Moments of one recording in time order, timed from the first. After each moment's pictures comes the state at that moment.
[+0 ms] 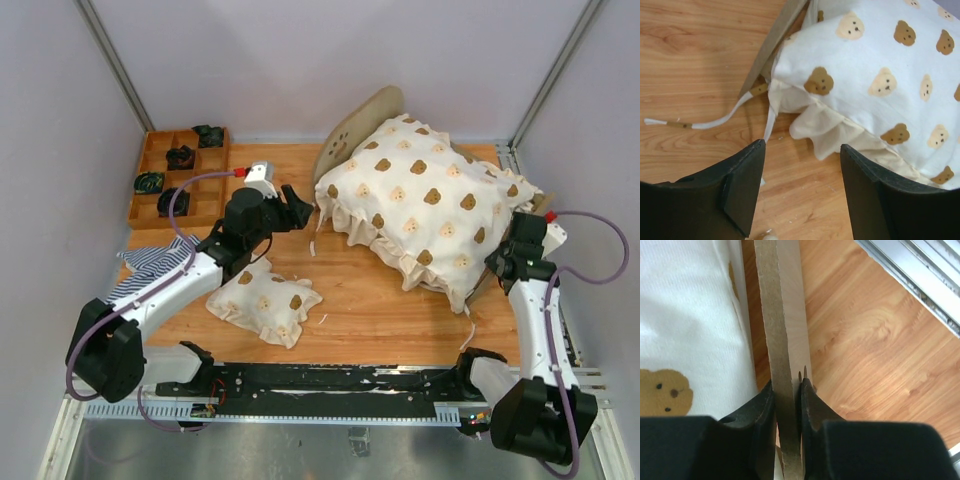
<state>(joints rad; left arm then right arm) -0.55 1.25 0.82 0.16 -0.11 -0.53 -0.23 1.01 0.80 -0.64 0.24 0.54</state>
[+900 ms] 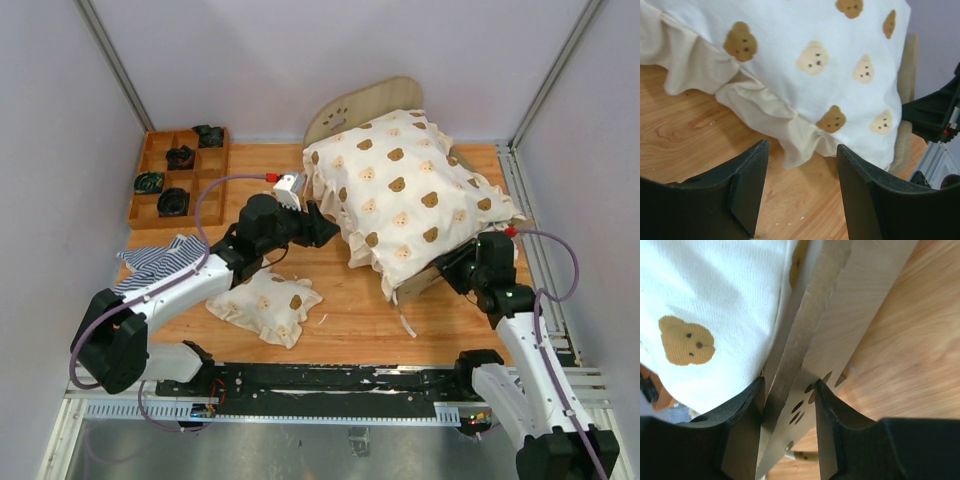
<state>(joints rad) -0.64 1.32 0.82 0.24 0.18 -0.51 0.05 0.76 0.59 -0.57 -0.03 0.93</state>
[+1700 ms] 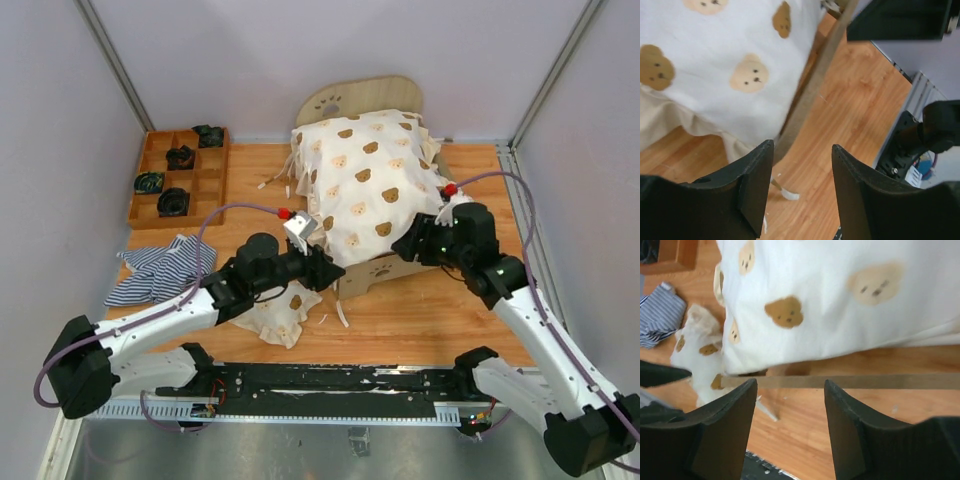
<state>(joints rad) -0.84 1.07 0.64 0.22 0.14 -0.39 0.40 0.91 0.82 -0.50 -0.17 0.54</state>
